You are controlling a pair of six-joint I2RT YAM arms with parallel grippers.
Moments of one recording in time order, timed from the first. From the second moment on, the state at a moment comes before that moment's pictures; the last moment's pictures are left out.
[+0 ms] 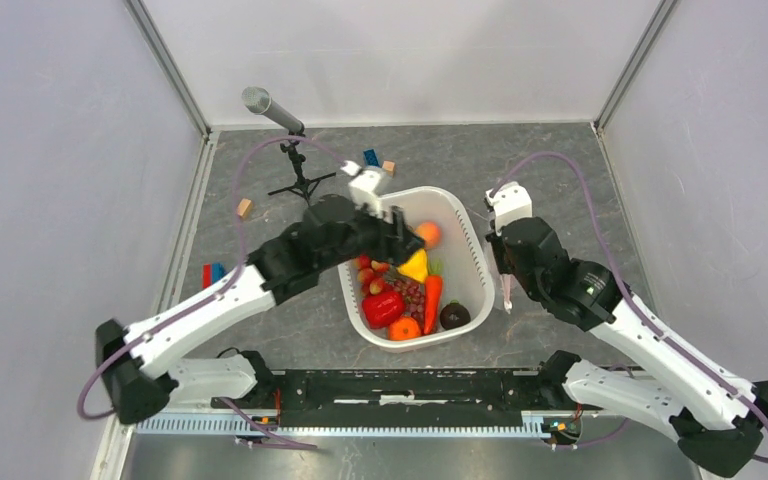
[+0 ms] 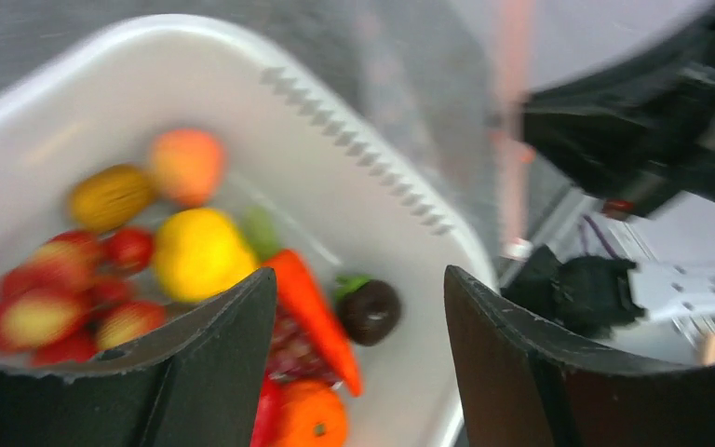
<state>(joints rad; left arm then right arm) -0.86 1.10 1.03 -0.27 -0.01 -0.48 0.83 0.87 0.98 -0.72 0.59 0.10</state>
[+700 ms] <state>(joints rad) -1.07 1.12 0.88 -0.23 -0.22 -0.47 0.38 0.97 0.62 -0.36 -0.06 0.10</state>
